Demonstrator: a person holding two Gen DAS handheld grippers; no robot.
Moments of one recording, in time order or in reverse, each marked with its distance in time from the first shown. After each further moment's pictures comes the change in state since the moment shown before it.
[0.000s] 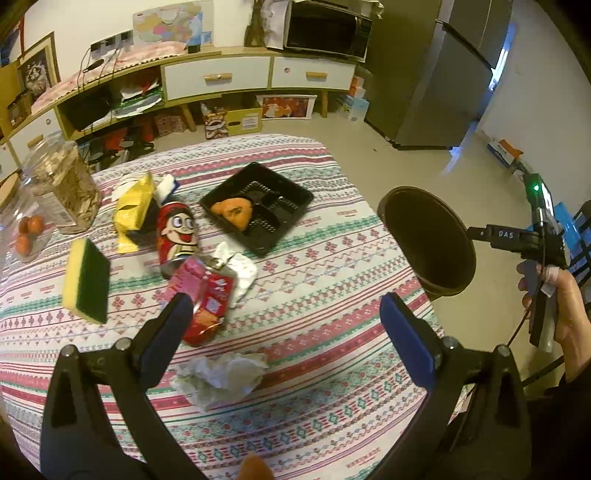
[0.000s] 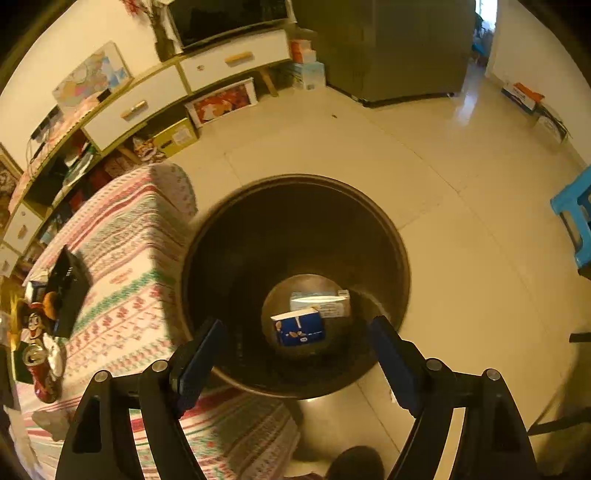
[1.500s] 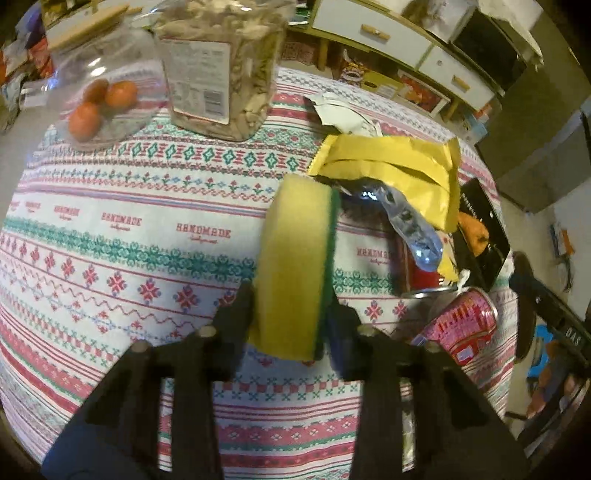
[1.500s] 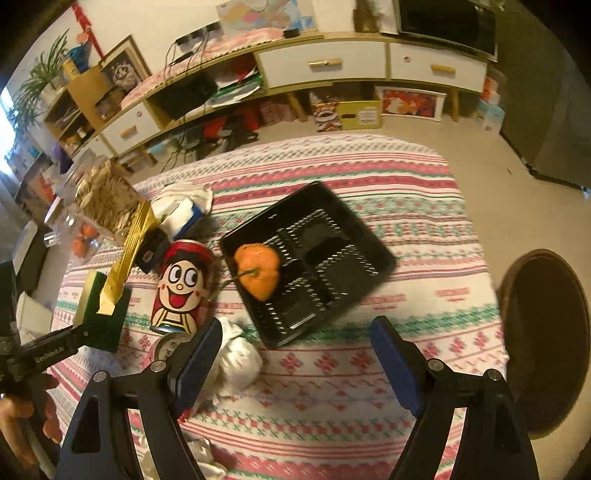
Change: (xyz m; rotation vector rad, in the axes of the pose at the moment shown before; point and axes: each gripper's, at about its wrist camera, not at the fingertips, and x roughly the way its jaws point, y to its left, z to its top) left arm 0.072 0.212 -0.008 -0.407 0.198 0.141; right arm 0.034 0.301 -0.034 -0.411 0.021 0.294
